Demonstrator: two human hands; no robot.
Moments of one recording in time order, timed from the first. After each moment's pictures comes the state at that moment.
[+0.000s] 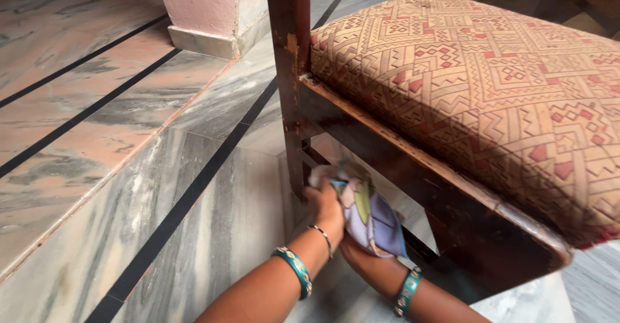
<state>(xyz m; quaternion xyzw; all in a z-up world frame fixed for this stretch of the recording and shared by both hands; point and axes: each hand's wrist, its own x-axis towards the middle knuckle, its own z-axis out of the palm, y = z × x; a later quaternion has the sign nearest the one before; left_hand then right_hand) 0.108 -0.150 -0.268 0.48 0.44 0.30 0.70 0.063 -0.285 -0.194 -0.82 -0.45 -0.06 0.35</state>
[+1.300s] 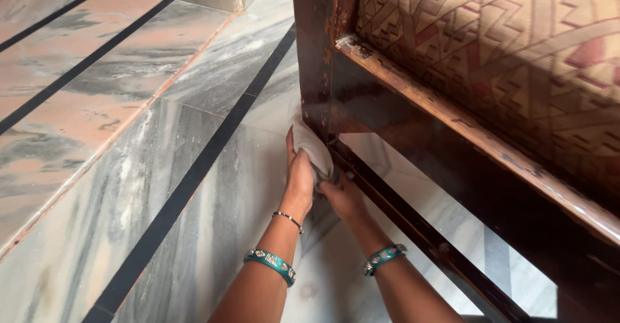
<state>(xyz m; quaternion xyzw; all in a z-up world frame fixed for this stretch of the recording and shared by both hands) 0.145 0.027 -0.331 0.54 0.24 0.31 0.74 0.220 -0.070 -0.432 -0.70 -0.17 0.28 0.63</state>
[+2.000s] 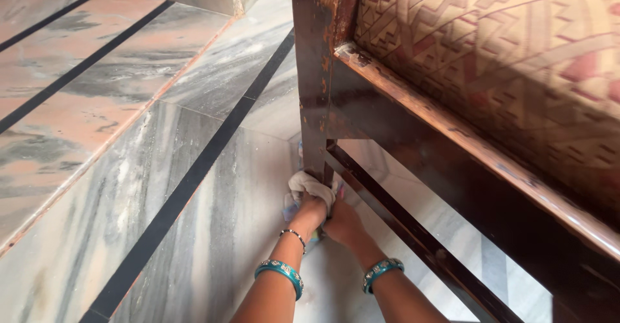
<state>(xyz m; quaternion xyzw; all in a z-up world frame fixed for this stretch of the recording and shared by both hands) 0.150 0.017 -0.462 0.64 0.35 0.09 0.67 0.197 -0.093 -0.442 -0.88 -0.30 0.20 0.31</state>
